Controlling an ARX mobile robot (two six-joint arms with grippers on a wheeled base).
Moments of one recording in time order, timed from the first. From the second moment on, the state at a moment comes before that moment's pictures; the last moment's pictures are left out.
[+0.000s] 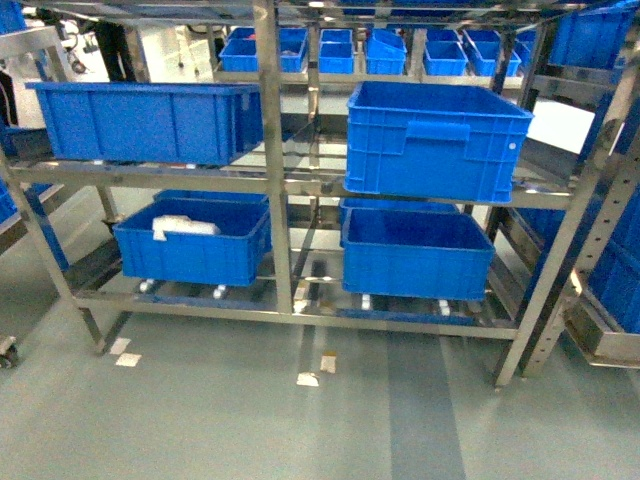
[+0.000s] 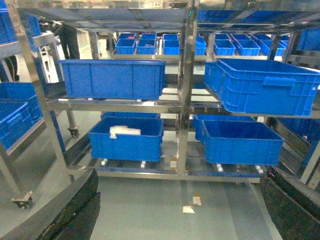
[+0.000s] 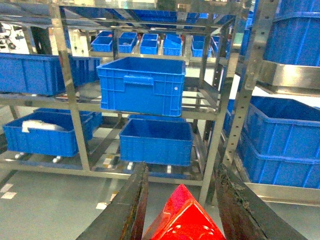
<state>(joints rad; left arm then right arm) 0.00 0.01 0.01 0.00 0.00 0.00 0.00 0.00 0.01 0.00 0.00 -0.02</state>
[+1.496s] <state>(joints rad) 0.00 0.01 0.01 0.00 0.00 0.00 0.00 0.00 0.01 0.00 0.00 -0.01</state>
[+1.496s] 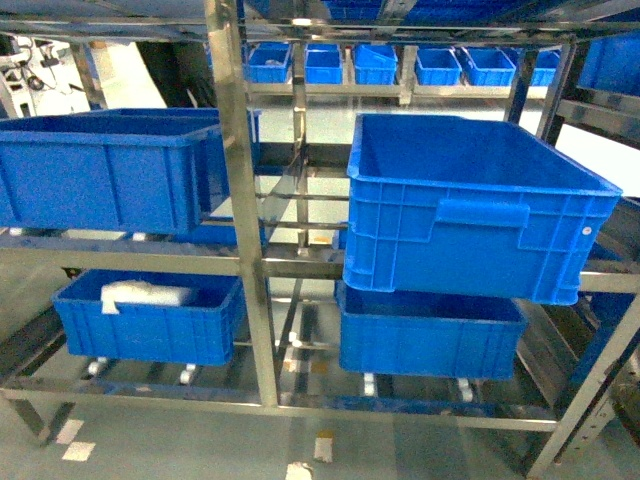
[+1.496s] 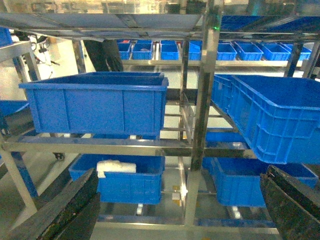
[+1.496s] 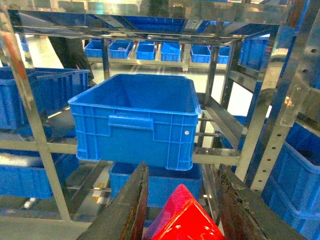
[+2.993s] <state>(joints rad) 0.00 0.01 0.01 0.00 0.00 0.00 0.00 0.00 0.01 0.00 0.00 -0.01</state>
